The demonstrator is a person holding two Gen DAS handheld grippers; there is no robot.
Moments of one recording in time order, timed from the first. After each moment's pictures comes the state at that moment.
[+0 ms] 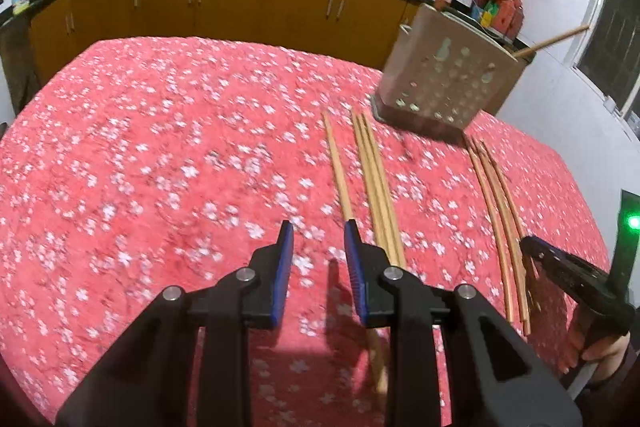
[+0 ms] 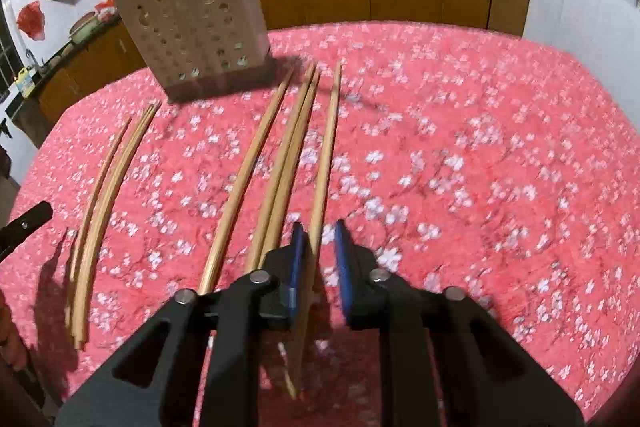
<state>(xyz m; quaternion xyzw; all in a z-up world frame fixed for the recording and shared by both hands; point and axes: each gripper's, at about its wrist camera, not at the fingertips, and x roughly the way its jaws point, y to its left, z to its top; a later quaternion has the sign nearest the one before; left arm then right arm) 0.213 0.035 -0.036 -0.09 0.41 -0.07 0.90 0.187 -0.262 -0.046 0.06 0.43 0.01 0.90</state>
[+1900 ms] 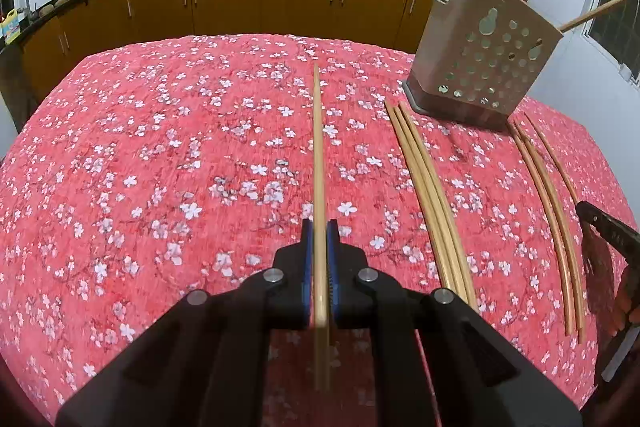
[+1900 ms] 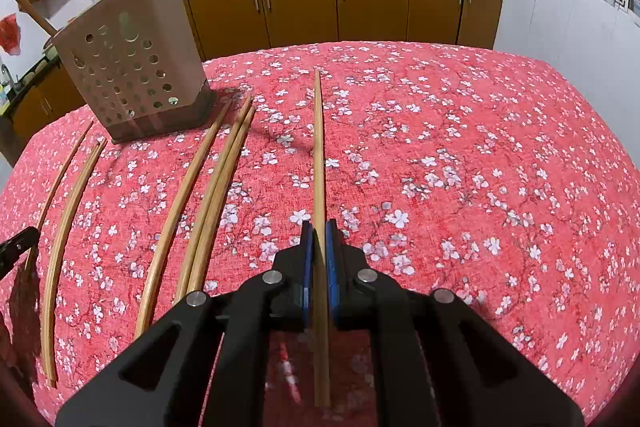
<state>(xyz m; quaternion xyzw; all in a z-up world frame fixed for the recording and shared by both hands) 0.263 0.038 -0.058 -0.03 0.43 -0.05 0.90 0.214 -0.298 -0.053 0.07 0.41 -0.03 0.91</state>
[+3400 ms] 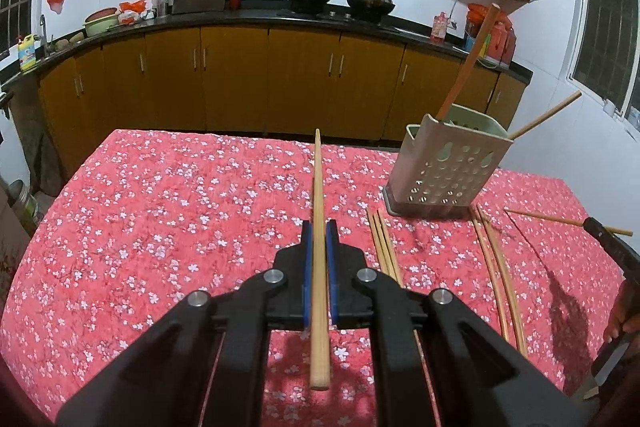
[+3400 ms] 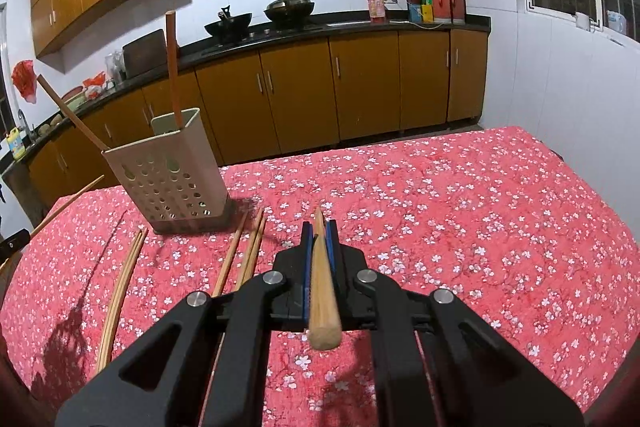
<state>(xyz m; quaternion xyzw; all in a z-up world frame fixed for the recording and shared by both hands) 0.238 0.056 0.042 -0.04 0.33 -0.05 0.94 0.175 -0.321 0.035 0.09 0.28 -0.04 0.95</state>
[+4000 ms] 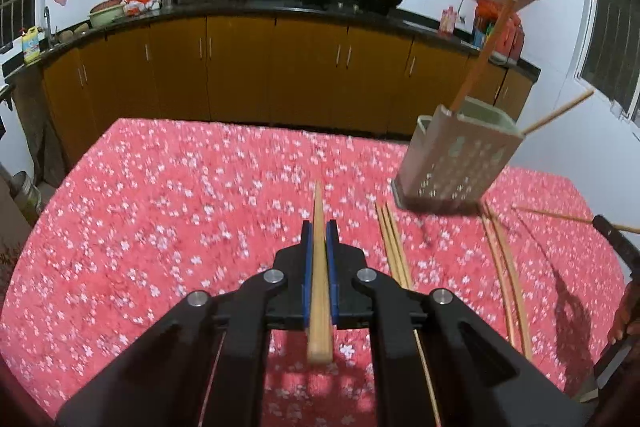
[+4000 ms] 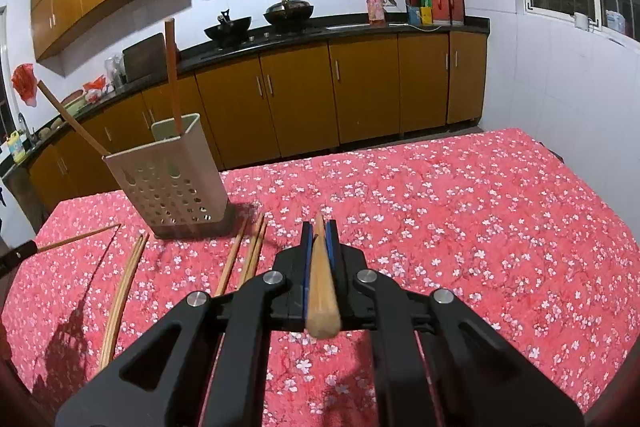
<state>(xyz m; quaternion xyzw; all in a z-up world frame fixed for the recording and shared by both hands) 0.239 0.062 0.039 -0.05 0.34 -0.04 0.94 0.174 -0.321 0.040 0.09 0.28 -0.04 0.96</state>
